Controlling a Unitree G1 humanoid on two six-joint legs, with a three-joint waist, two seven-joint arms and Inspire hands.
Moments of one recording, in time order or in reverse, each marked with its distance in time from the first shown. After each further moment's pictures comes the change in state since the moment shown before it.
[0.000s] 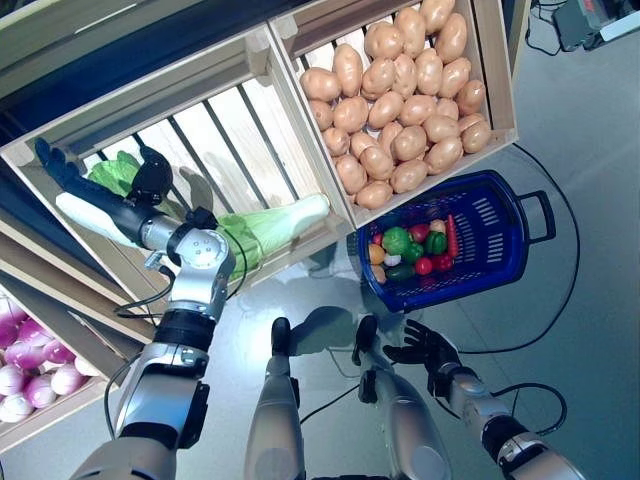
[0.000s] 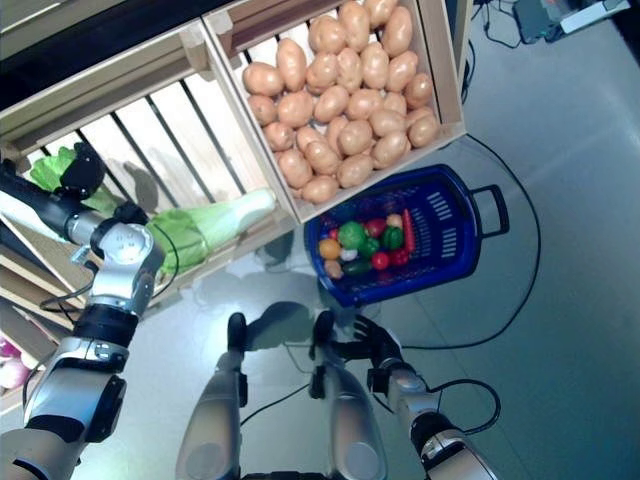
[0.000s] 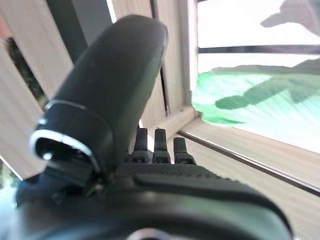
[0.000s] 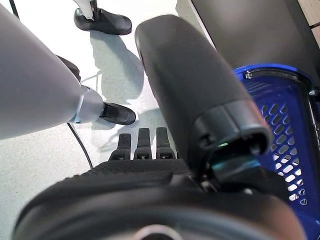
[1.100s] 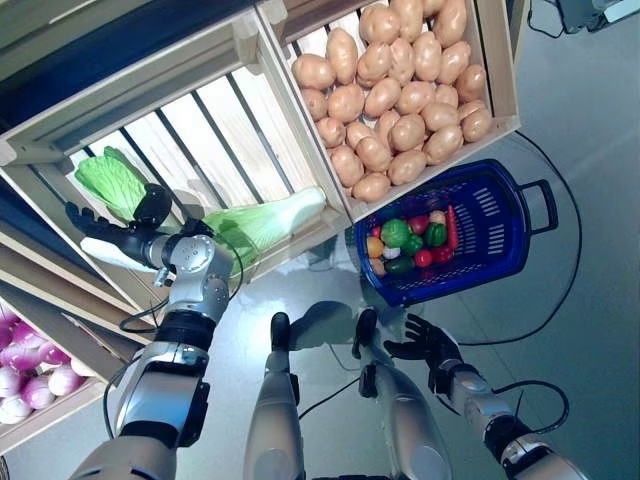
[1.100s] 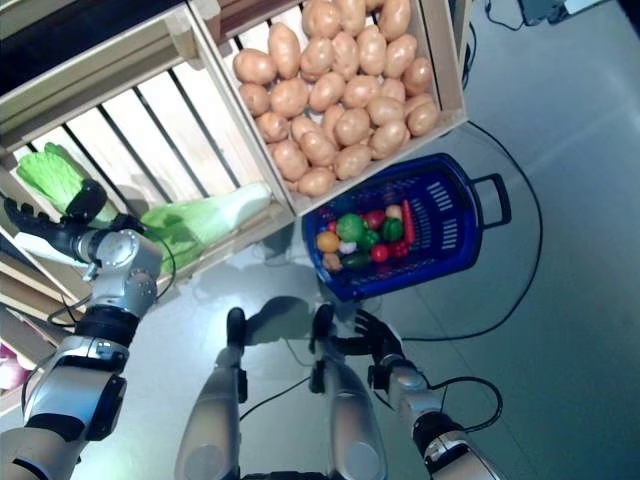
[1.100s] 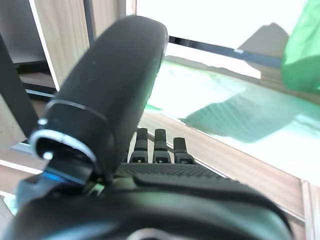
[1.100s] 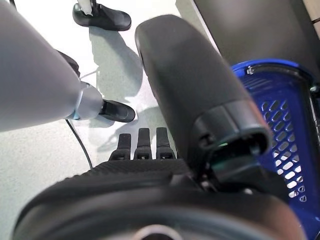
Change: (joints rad) left arm -0.038 0.002 -0.006 0.095 -0.350 -0.056 -0.010; right arm 0.018 -0.024 0.008 -0.072 -0.009 0.000 -0.031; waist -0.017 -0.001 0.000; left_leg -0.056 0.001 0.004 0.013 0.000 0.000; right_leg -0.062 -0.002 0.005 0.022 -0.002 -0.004
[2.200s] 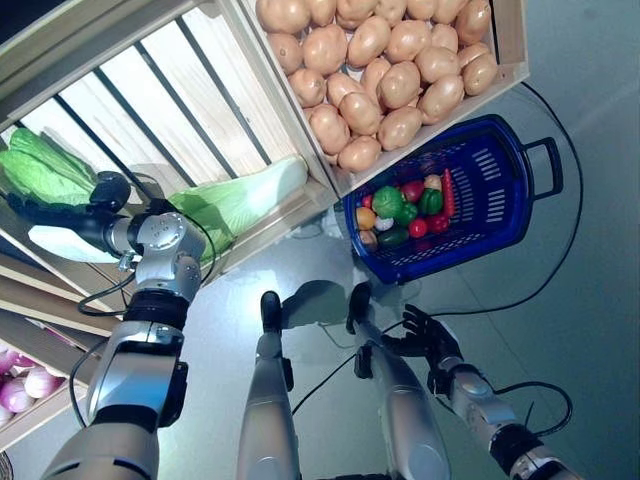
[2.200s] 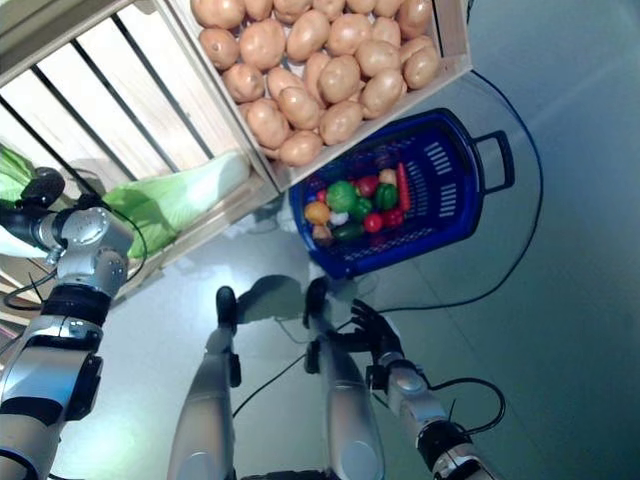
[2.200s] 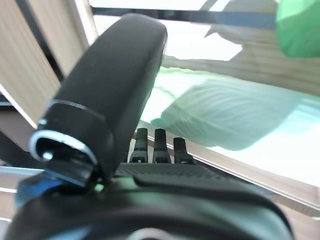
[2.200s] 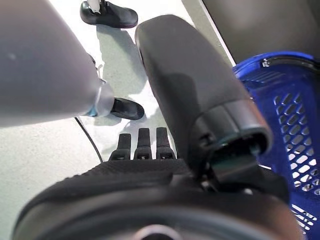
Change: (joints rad) left arm -0.094 0.126 -0.002 0.100 -0.039 0.079 0.093; right arm 0.077 -0.046 0.041 -0.197 0.000 -0.038 -0.047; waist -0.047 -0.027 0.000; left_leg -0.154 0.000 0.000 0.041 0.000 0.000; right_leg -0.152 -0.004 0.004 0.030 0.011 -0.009
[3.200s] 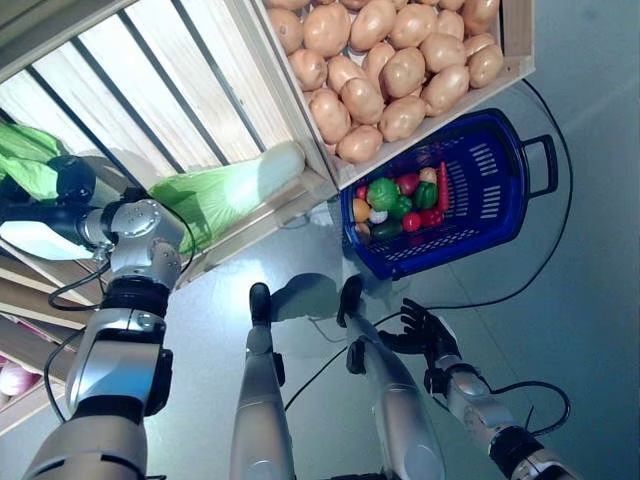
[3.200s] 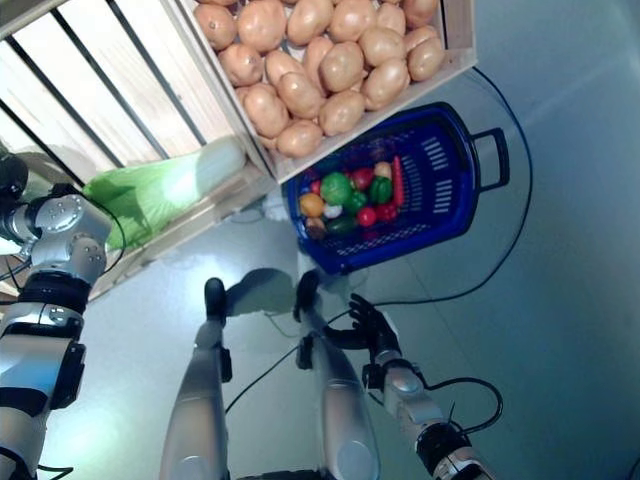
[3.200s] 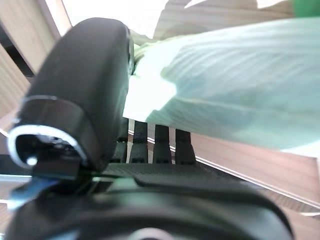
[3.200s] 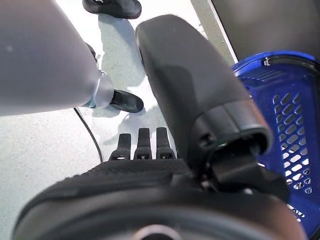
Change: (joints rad) left arm -0.060 0.074 -0.011 0.070 -0.028 0.029 -0.006; right arm 0.019 -0.009 0.034 -0.065 0.003 -0.016 -0.058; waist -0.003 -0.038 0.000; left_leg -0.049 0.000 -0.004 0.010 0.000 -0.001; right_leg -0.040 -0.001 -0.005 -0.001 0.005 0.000
